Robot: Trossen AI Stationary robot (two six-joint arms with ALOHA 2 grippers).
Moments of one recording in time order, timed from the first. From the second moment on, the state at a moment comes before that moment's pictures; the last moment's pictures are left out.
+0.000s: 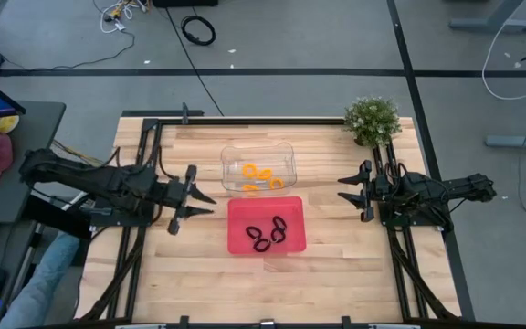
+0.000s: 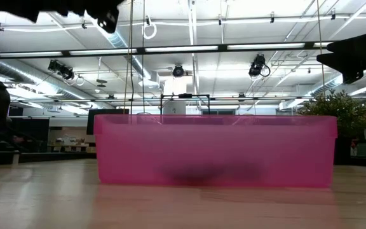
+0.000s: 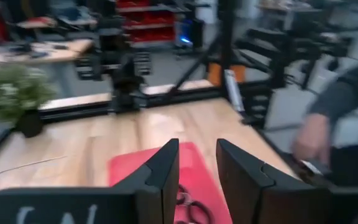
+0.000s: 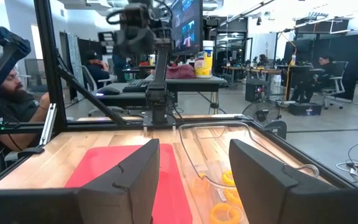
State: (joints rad) left arm -0.23 0.76 0.64 0.00 -0.03 0.03; right arm 0.15 0.01 0.02 0.10 0.23 -0.04
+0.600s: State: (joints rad) left arm -0.04 0.57 0.45 0.12 0.10 -0.01; right arm 0.15 0.01 0.02 0.10 0.23 -0.04
